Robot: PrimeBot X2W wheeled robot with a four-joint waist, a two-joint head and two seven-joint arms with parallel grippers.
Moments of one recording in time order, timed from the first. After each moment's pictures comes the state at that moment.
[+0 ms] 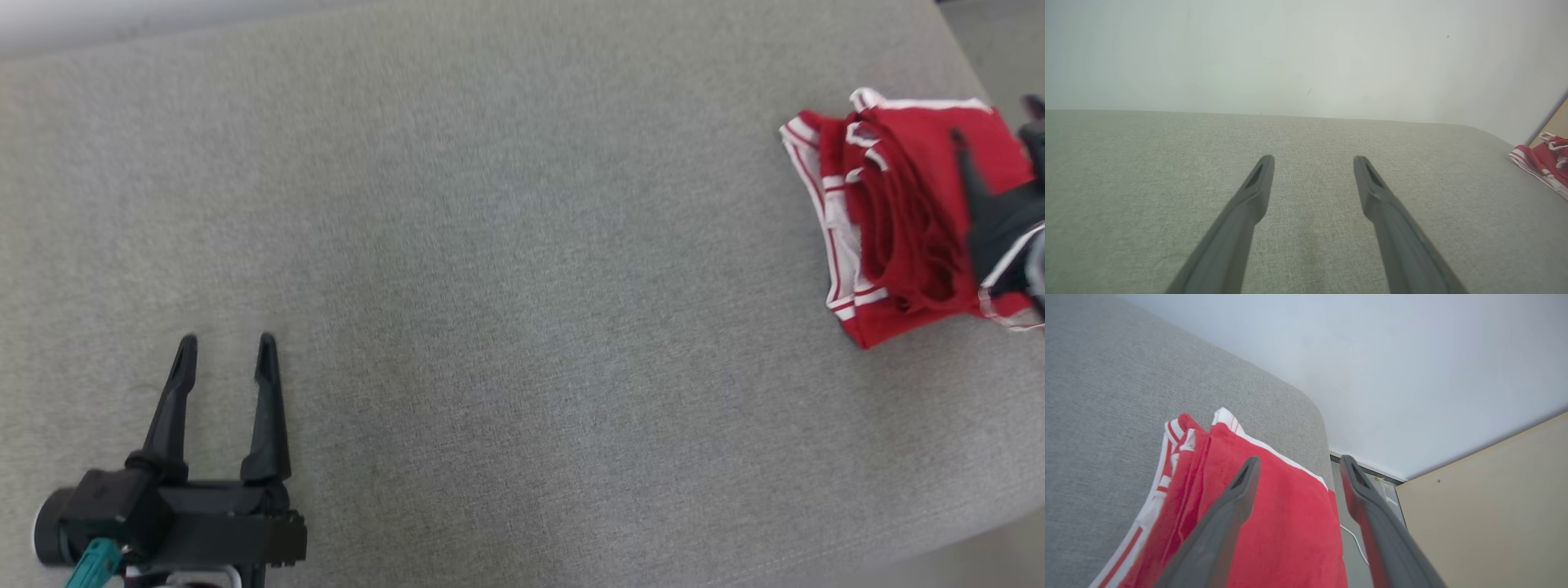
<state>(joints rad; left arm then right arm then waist) -0.14 0.05 0.05 -0.01 -0.13 -0.10 -0.26 -1.02 -0.55 0.49 1.05 0.14 0.13 -0.16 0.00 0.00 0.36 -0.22</state>
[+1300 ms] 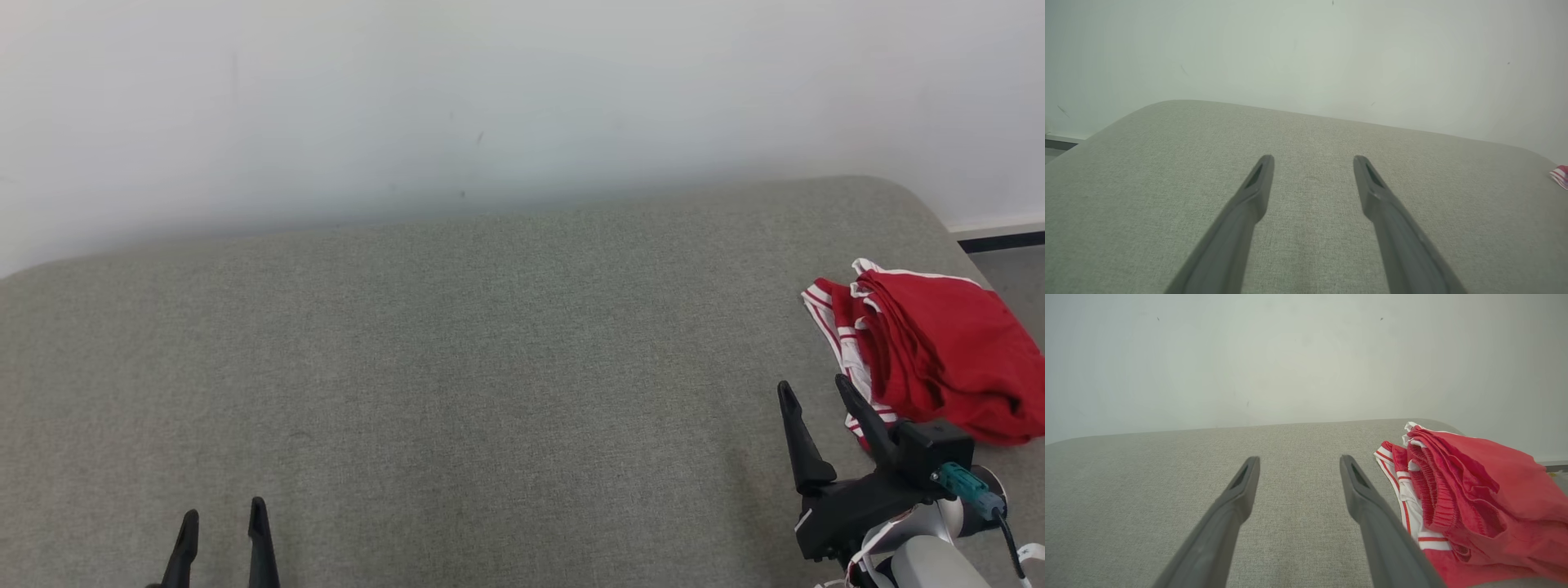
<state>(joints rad) 0.09 0.05 0.08 0.13 -0.21 -0.03 -0.26 -0.29 -0.24 0.19 0.53 0.33 0.13 -0.26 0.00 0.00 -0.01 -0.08</state>
